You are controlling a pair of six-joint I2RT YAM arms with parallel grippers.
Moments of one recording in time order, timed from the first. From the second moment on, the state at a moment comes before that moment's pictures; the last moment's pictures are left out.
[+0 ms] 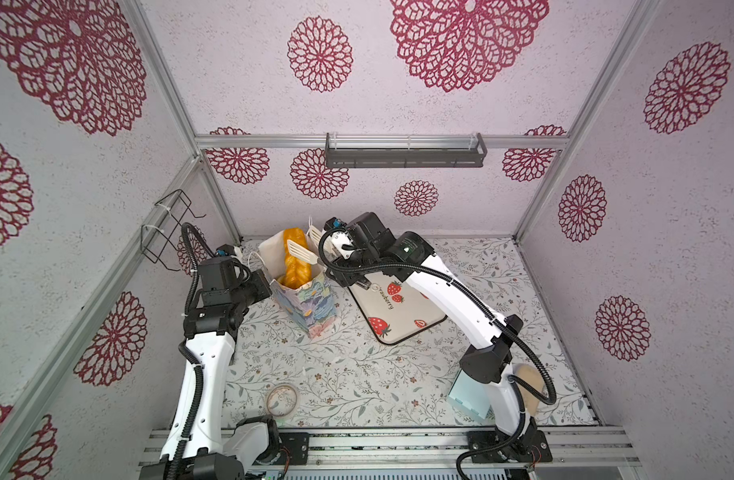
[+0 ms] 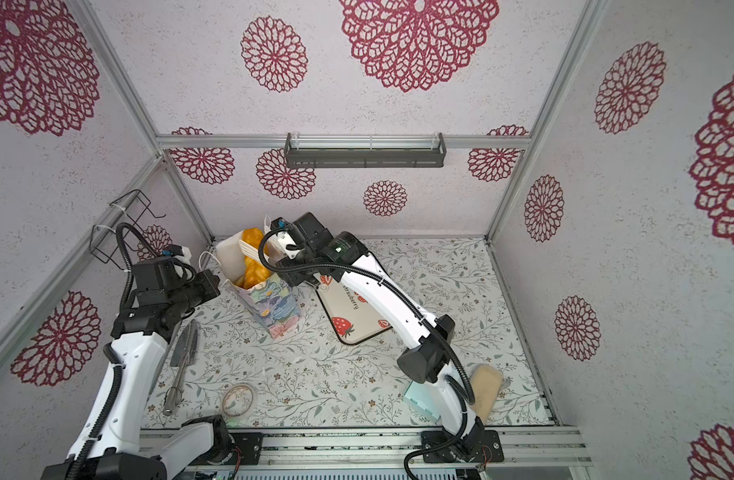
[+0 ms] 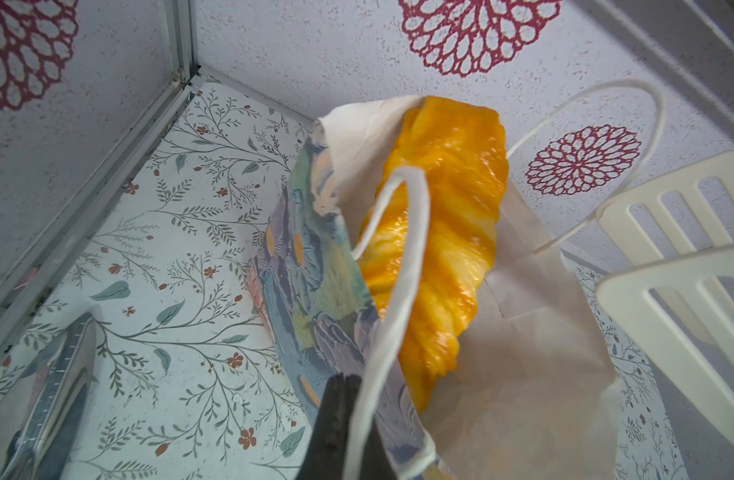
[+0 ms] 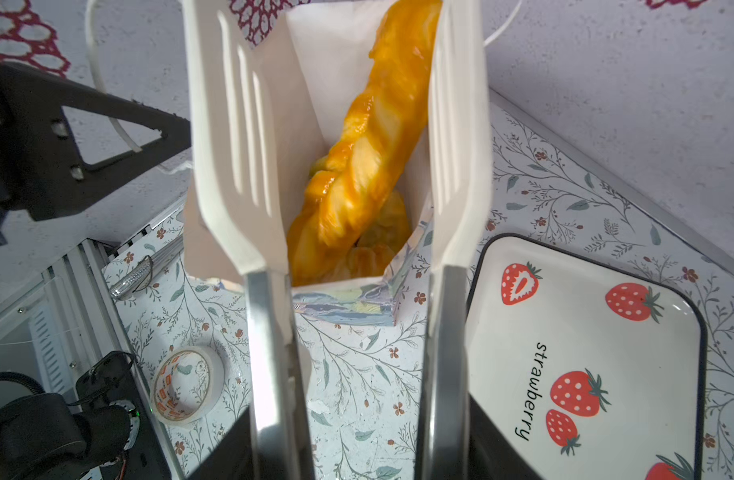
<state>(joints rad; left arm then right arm) 0.16 1.09 1.10 -0.60 0.20 -0.35 0.91 2.14 2.54 -1.10 -0.08 0.10</state>
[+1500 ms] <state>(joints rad) 0.13 1.10 1.16 -0.65 0.18 -0.37 0.51 1.48 1.58 -0.77 -0.04 0.26</state>
